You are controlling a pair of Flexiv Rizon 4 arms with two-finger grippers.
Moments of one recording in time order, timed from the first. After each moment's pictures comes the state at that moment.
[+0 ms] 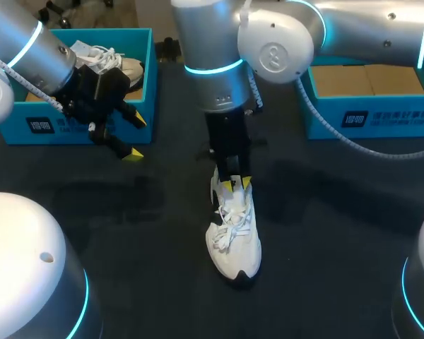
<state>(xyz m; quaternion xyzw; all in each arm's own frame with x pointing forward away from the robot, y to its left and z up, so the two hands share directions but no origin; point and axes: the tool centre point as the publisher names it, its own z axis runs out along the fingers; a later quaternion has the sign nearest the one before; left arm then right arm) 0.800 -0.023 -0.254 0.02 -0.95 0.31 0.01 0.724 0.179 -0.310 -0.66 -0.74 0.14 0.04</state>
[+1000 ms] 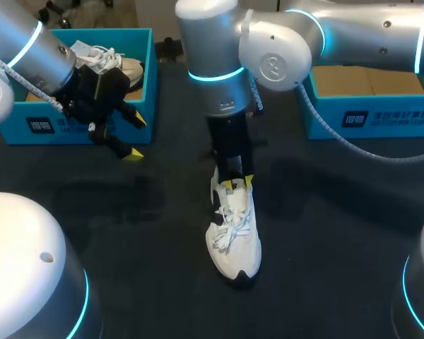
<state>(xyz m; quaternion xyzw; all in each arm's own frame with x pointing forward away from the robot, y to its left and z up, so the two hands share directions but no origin) 0.800 -0.023 -0.254 0.02 -0.95 0.31 0.01 0.746 0.172 -0.335 -0.64 -0.76 0.13 0.03</state>
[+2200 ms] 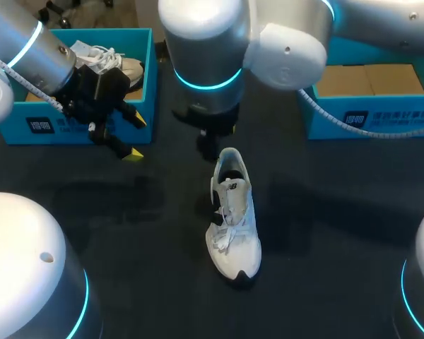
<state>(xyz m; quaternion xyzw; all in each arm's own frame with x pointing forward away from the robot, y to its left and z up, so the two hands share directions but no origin) 0.800 -0.023 -0.254 0.02 -0.95 0.31 0.01 0.791 0.198 -0.251 -0.21 -0.97 0.01 -0.15</state>
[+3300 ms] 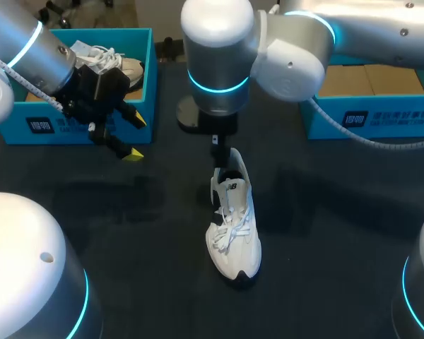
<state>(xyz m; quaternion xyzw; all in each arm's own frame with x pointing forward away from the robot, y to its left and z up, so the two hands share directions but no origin) 0.800 -0.023 -0.254 0.02 -0.95 0.31 0.01 0.841 0.189 -0.308 -0.04 -0.99 0.01 -0.12</state>
